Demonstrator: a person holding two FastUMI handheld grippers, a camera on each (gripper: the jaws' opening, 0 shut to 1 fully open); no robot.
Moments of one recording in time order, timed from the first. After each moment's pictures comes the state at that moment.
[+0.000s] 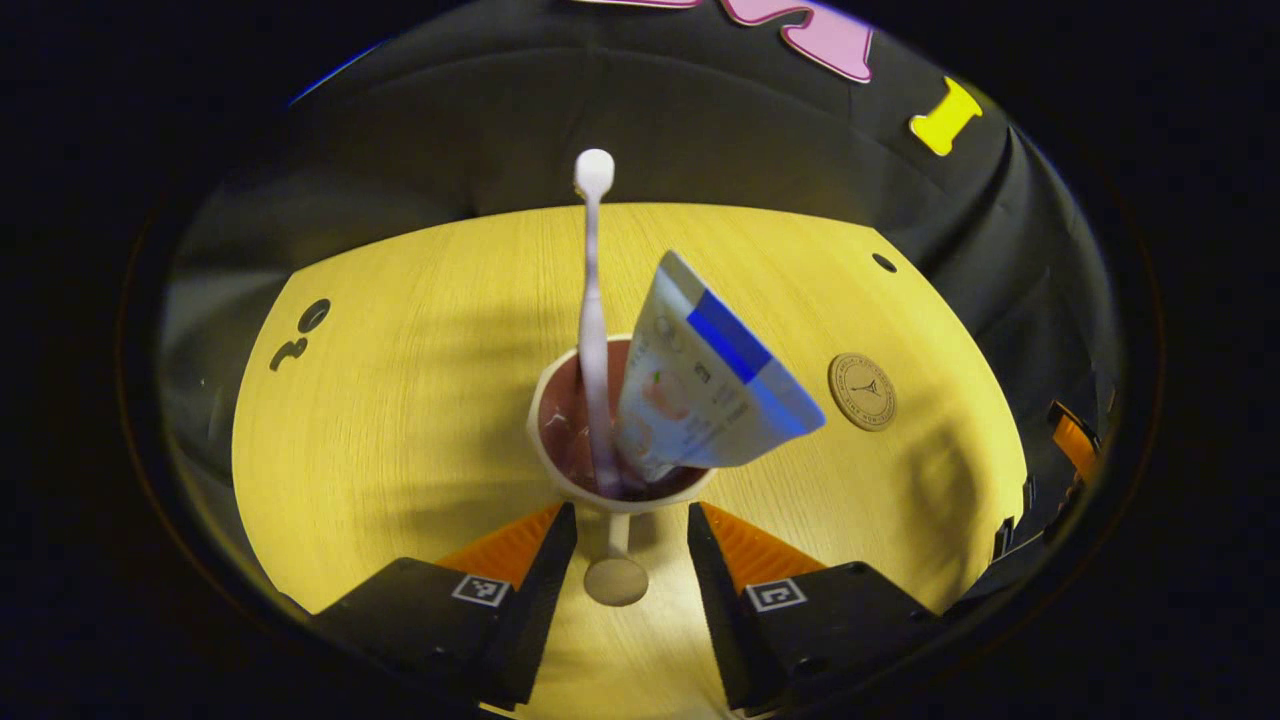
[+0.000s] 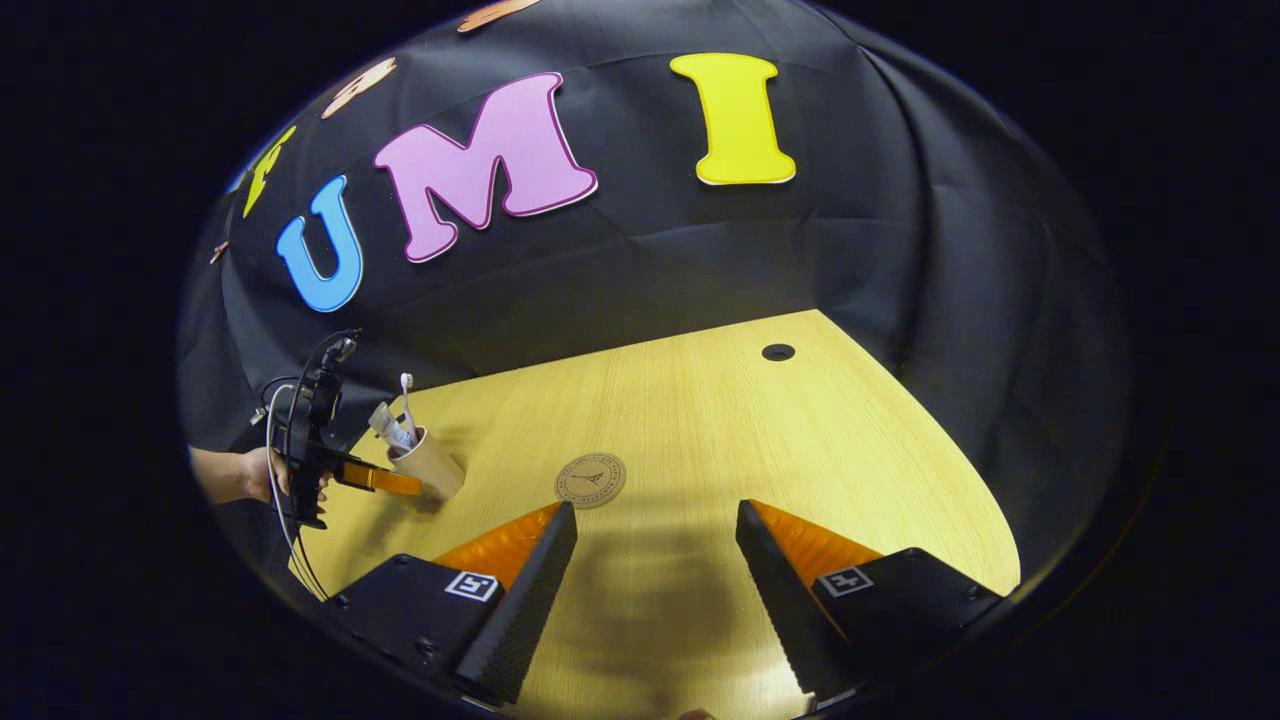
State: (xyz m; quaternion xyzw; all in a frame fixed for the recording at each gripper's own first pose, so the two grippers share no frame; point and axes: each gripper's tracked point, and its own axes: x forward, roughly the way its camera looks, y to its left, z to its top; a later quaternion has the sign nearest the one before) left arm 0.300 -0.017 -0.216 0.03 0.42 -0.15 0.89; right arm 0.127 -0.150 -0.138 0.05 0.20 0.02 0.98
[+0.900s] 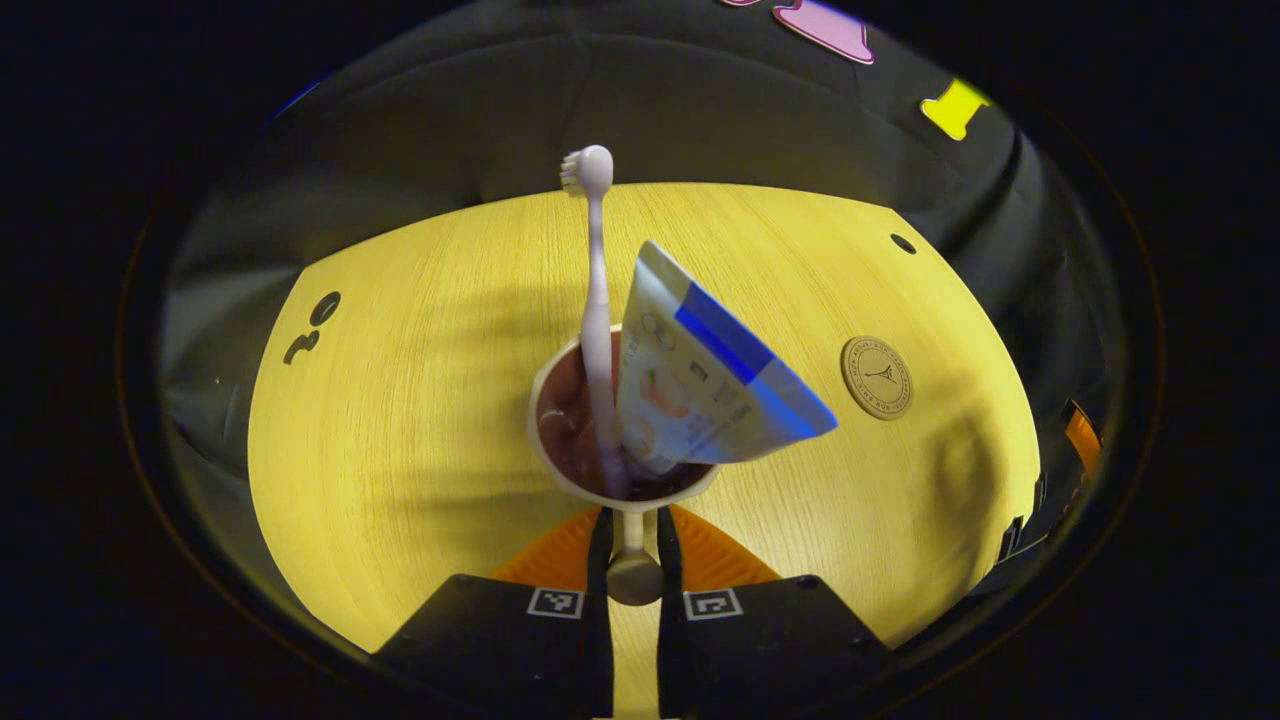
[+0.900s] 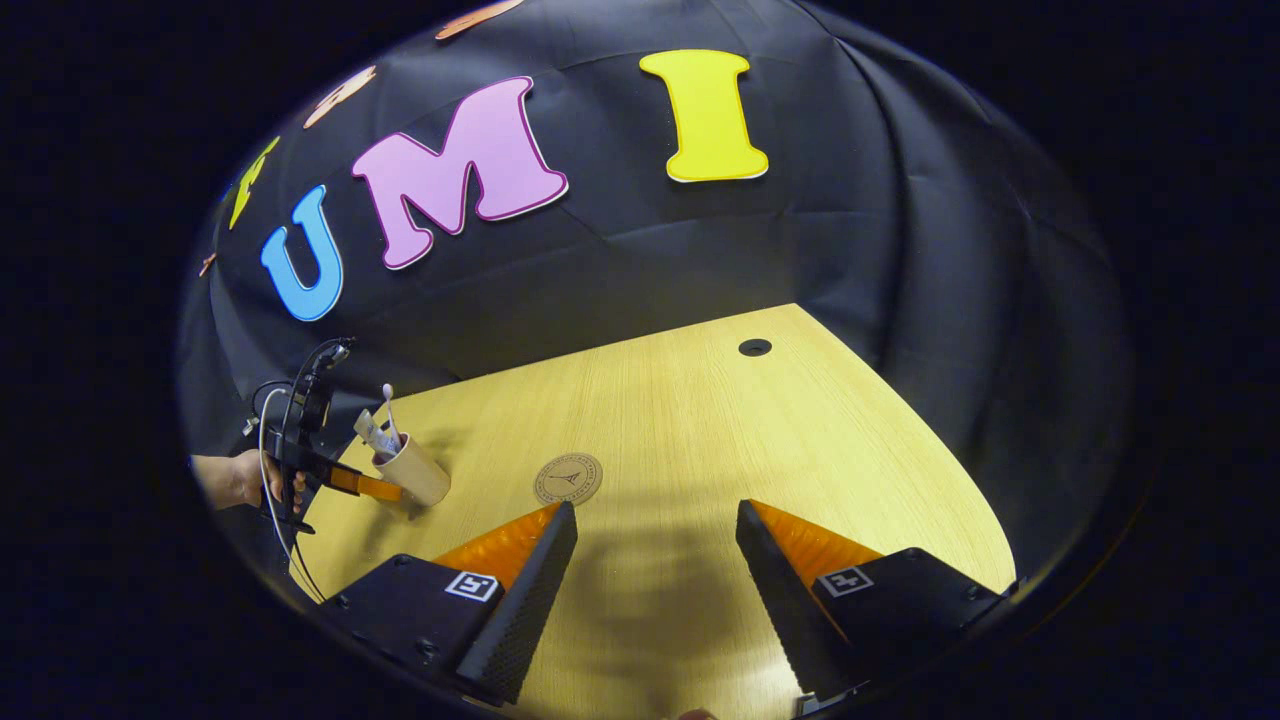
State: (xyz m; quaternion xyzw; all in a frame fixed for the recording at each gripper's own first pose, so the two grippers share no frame) left arm 0.295 -0.020 -0.216 0.02 0.44 -0.11 0.89; right arm 0.125 -0.171 -0.139 0.06 0.21 0.00 0.98
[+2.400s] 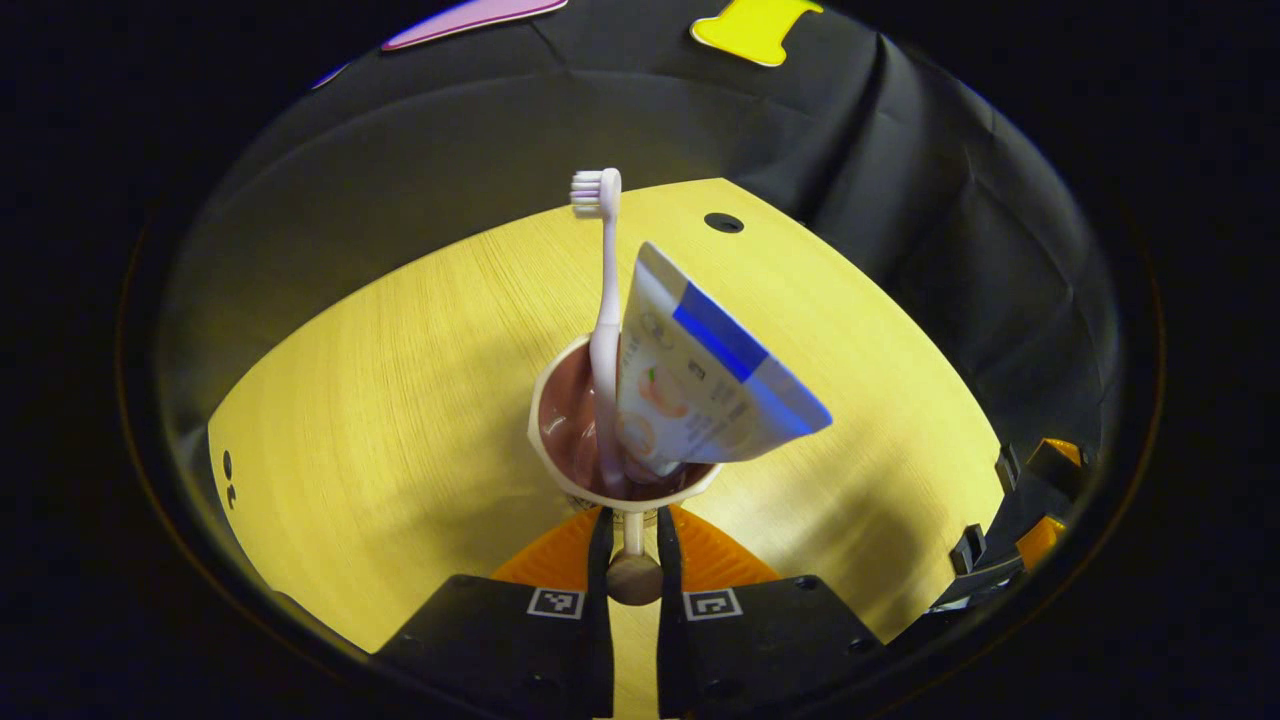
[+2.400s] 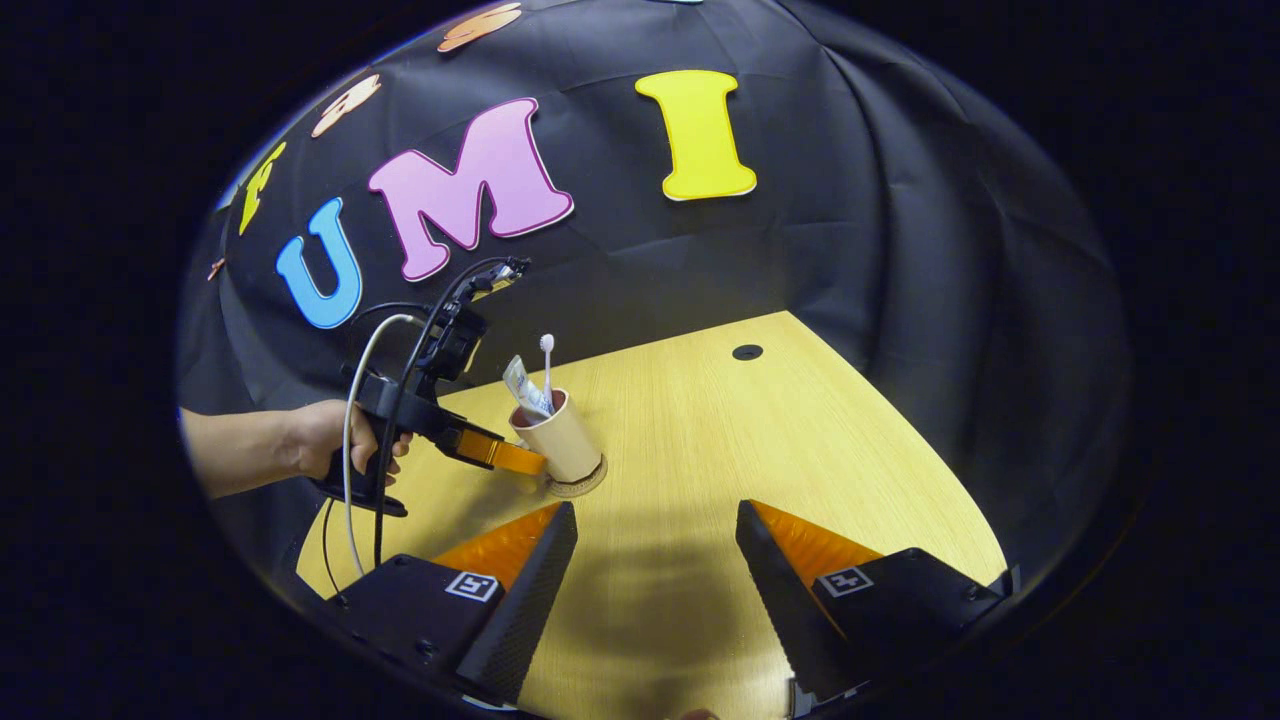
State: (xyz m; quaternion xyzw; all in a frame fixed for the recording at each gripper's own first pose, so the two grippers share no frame) left arm 0.312 -0.257 -0.193 0.12 0.42 -0.26 0.86; right arm 0.080 -0.181 -0.126 0.07 0.19 0.00 0.98
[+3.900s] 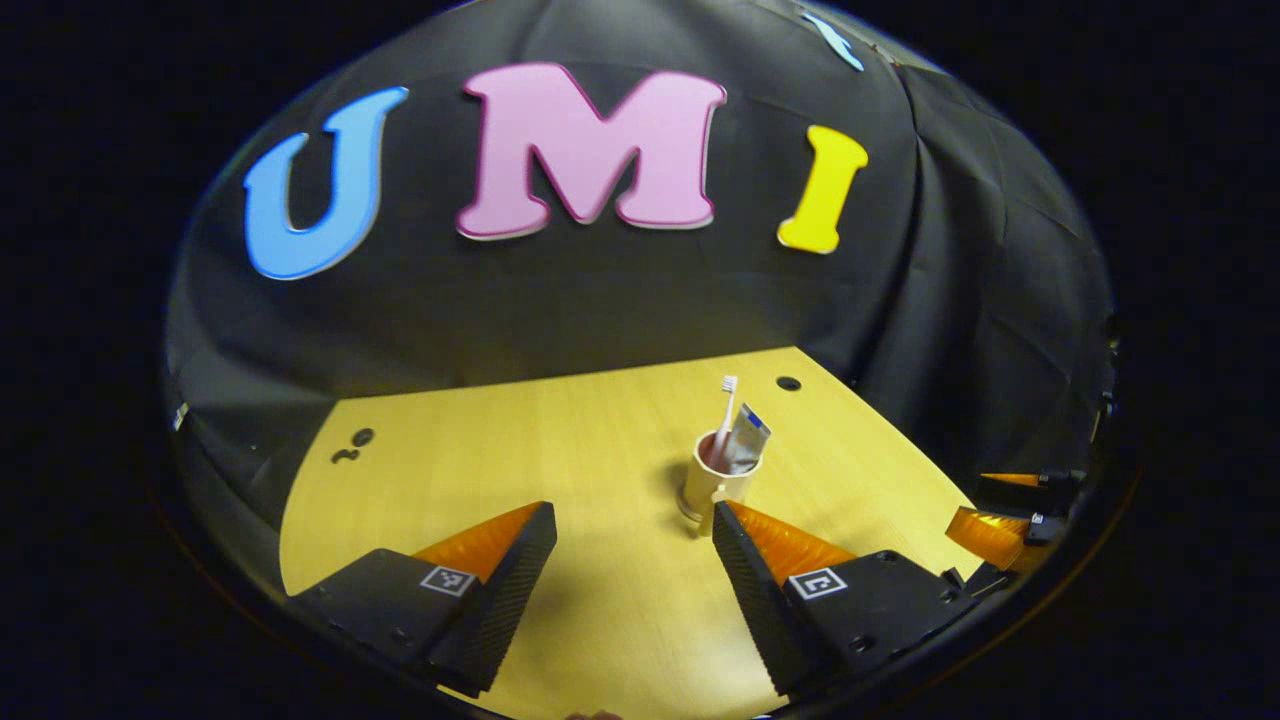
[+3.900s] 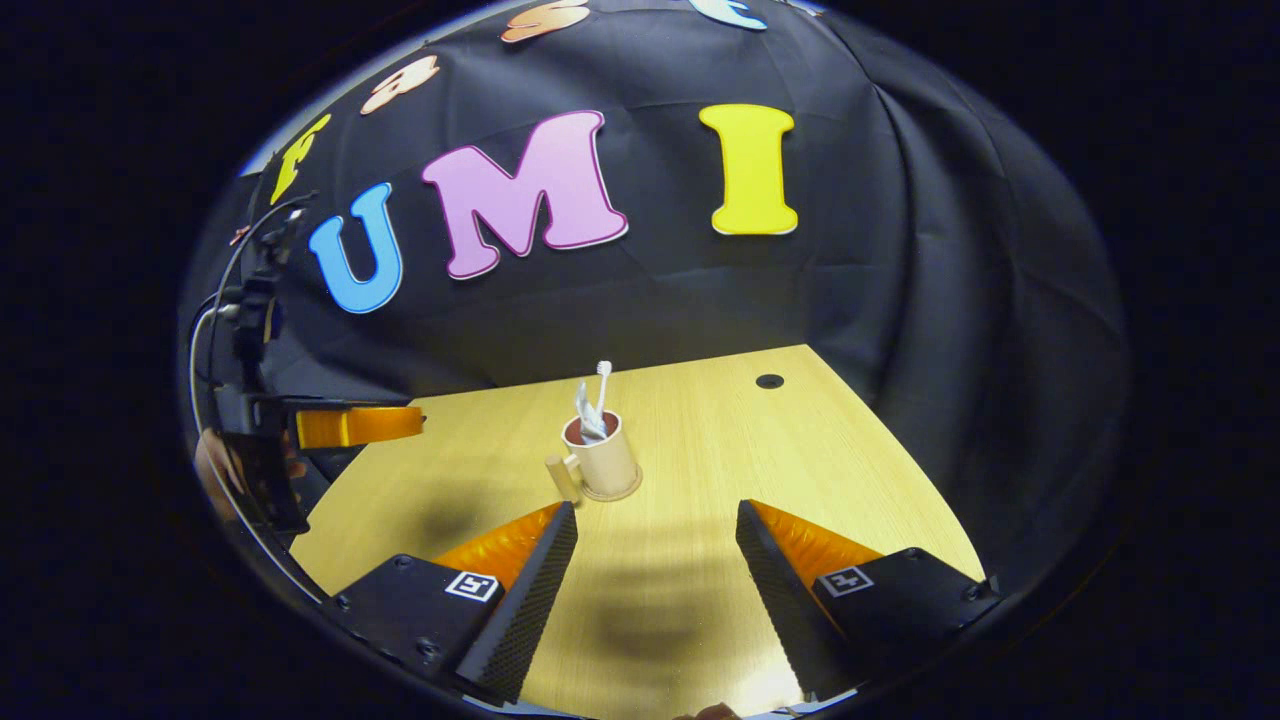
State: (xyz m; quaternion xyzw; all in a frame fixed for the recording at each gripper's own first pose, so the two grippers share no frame) left arm 0.178 -0.105 -0.032 0.02 0.16 -0.11 0.98; right arm 0.044 -0.120 -0.077 0.02 0.16 0.02 0.99
